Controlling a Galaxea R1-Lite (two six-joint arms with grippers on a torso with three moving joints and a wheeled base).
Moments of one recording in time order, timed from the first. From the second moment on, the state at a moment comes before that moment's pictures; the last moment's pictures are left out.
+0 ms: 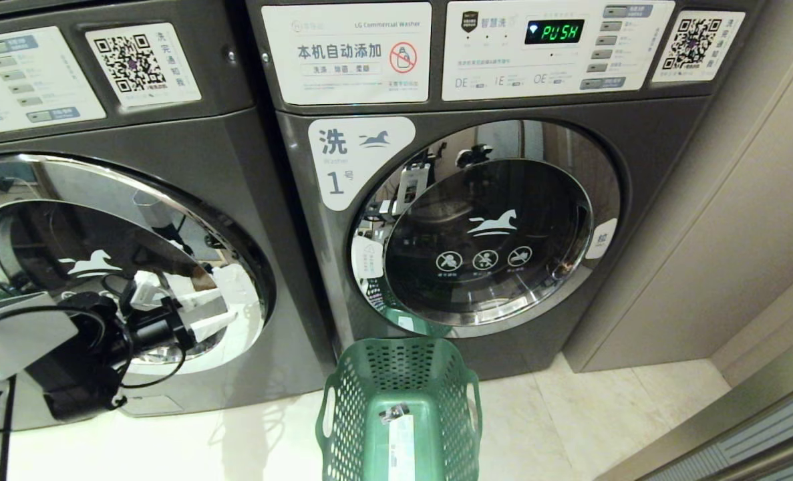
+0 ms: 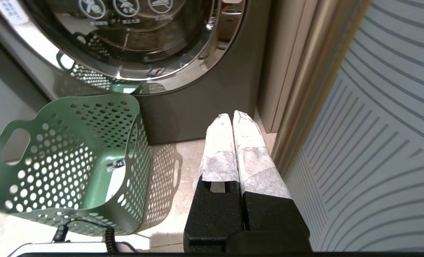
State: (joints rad) left arm 0.33 2.56 -1.10 -1.52 -1.21 -0.01; right arm 0.01 0.00 0.00 0.00 -0.02 0.05
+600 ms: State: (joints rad) left arm 0.46 2.50 -1.05 -1.52 -1.20 -0.01; right arm 0.00 0.00 0.00 0.00 -0.02 0.05
